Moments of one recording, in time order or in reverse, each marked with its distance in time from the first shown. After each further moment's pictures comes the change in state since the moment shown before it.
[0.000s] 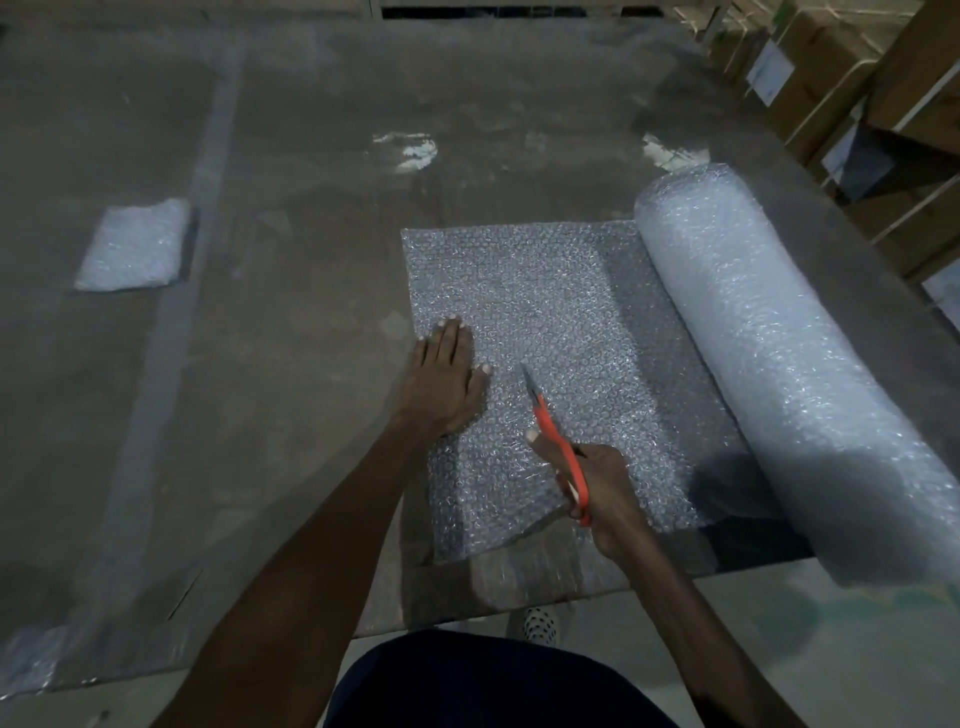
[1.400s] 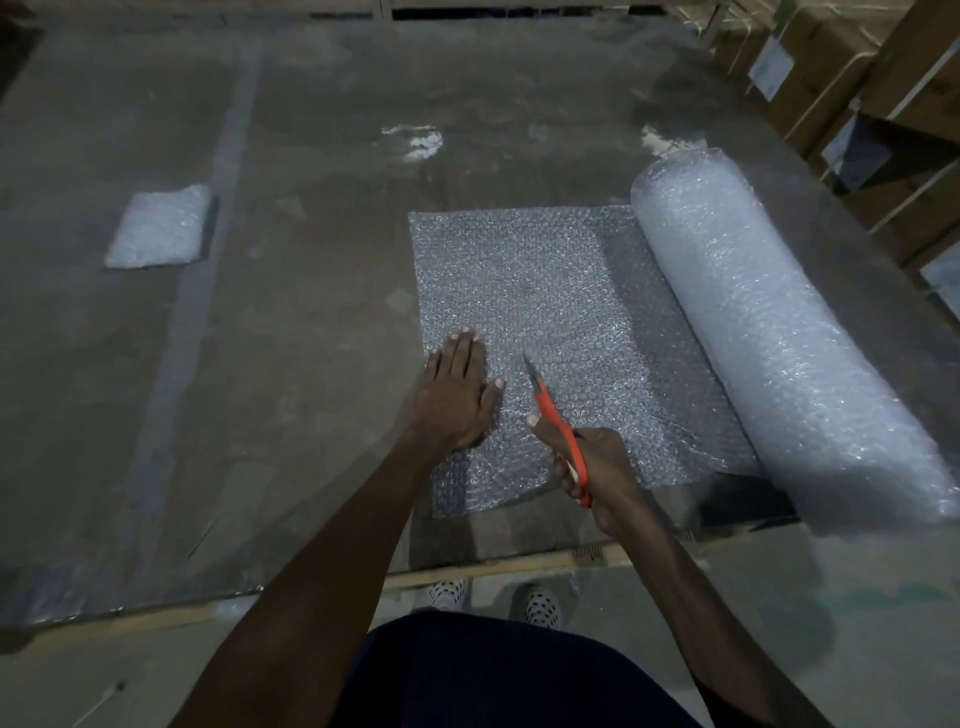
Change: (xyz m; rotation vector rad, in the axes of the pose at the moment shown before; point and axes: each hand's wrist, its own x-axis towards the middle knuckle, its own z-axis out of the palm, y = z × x) left_hand -0.057 0.028 0.019 -0.023 0.045 0.020; right_hand -0.024 0.013 -0.011 -0.016 -0.015 0.007
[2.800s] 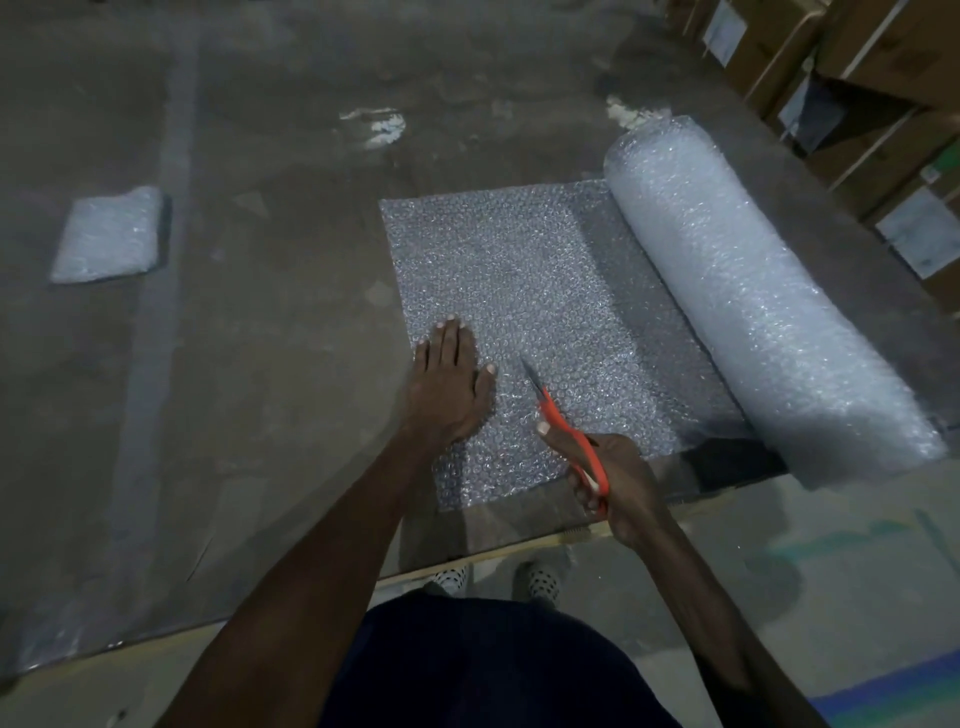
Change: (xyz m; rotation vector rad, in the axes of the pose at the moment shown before) left_hand 0.004 -0.004 0.004 -0.012 0.005 0.014; right_hand -0.032 0.011 -0.003 0.019 0.077 0.016
